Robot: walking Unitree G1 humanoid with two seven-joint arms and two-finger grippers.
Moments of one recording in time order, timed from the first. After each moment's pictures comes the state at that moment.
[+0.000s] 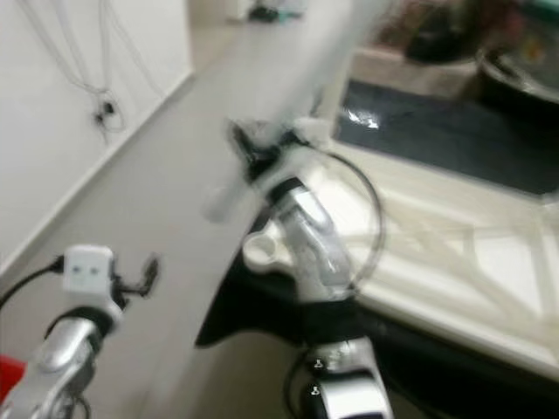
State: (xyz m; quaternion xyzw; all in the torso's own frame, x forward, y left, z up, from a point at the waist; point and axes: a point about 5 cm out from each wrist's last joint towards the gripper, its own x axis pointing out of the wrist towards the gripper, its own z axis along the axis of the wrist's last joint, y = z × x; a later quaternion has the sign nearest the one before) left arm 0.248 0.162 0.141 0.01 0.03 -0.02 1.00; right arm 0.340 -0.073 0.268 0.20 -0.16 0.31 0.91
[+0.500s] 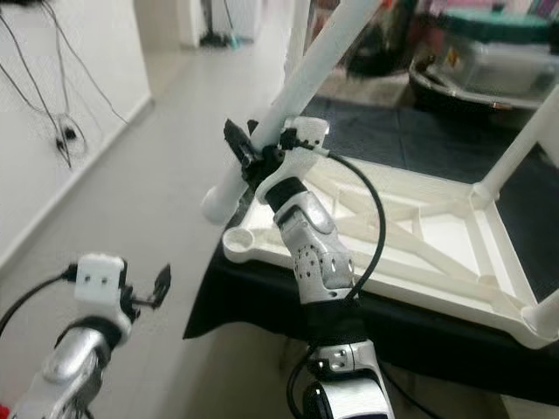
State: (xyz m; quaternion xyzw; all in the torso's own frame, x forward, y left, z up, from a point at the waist) left arm 0.243 0.144 0.137 0.00 0.03 -0.05 1.00; right arm 0.355 -0.093 0.266 0.18 -0.16 0.27 0.93
